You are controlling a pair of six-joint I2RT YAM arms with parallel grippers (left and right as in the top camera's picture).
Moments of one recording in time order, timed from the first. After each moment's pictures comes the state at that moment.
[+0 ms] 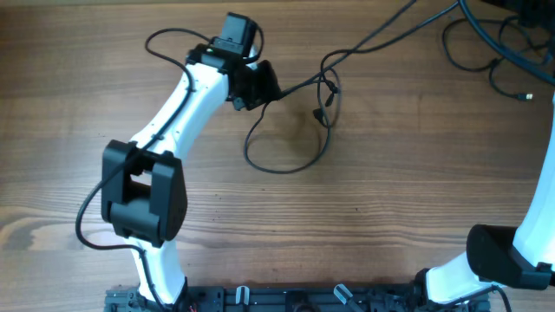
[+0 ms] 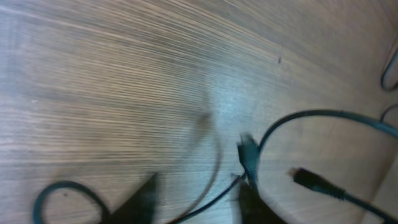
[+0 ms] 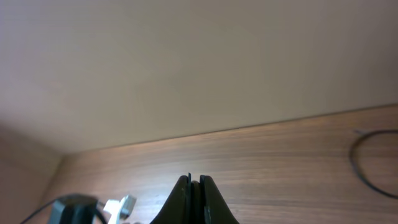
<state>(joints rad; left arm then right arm) -0.31 2.02 1.66 -0.81 0.35 -0.69 -0.08 1.74 2.40 -1.11 -0.38 0.29</state>
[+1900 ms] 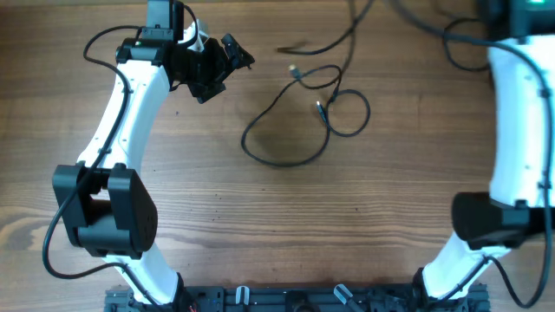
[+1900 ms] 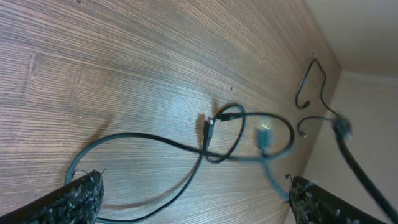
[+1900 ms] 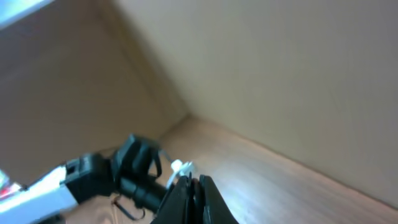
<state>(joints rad) -0.10 1.90 1.64 -0.82 0.58 -0.65 0.00 1.92 2.36 -0.69 -0.99 0.24</state>
